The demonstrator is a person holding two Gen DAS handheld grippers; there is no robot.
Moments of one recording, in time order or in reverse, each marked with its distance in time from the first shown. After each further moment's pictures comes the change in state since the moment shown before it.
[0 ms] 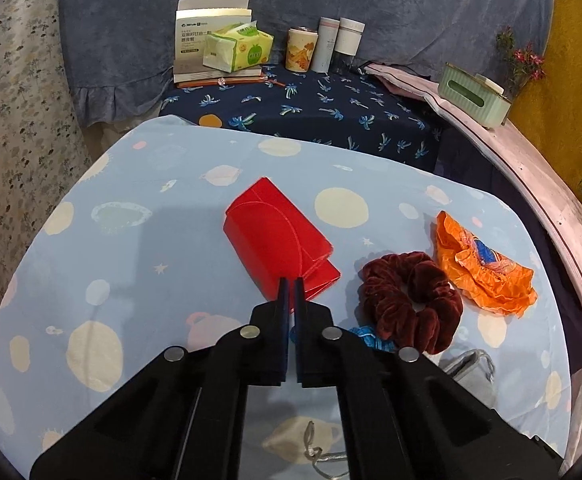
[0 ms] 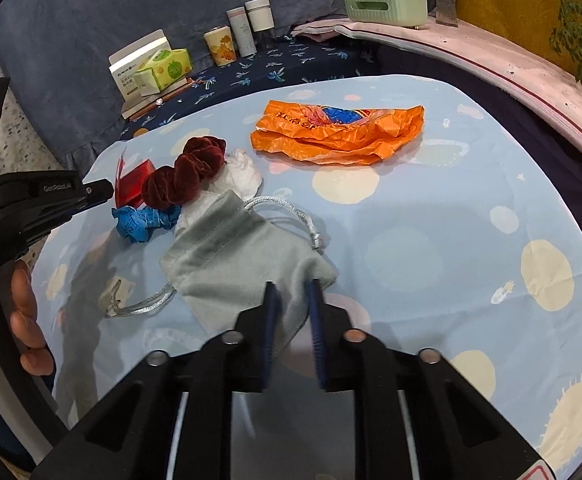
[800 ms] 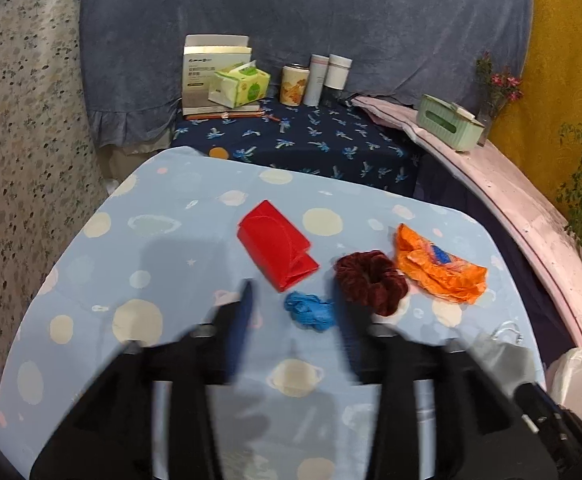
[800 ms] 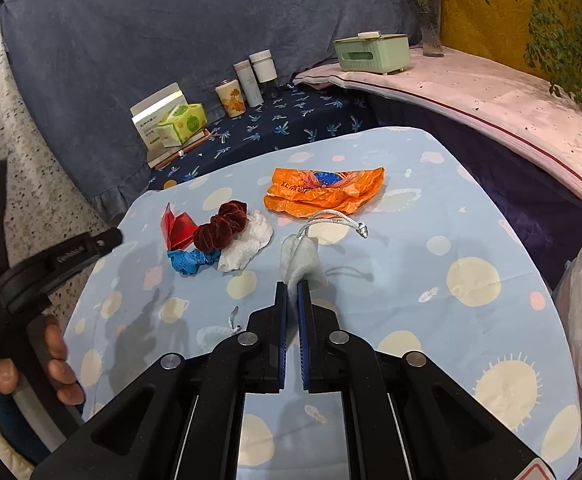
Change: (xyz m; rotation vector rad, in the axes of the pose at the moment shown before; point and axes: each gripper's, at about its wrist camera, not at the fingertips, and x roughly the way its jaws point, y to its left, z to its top) left arm -0.076 0.002 -0.015 -0.012 -0.104 -0.015; right arm -0.094 -0.019 0.003 0.058 -0.139 0.076
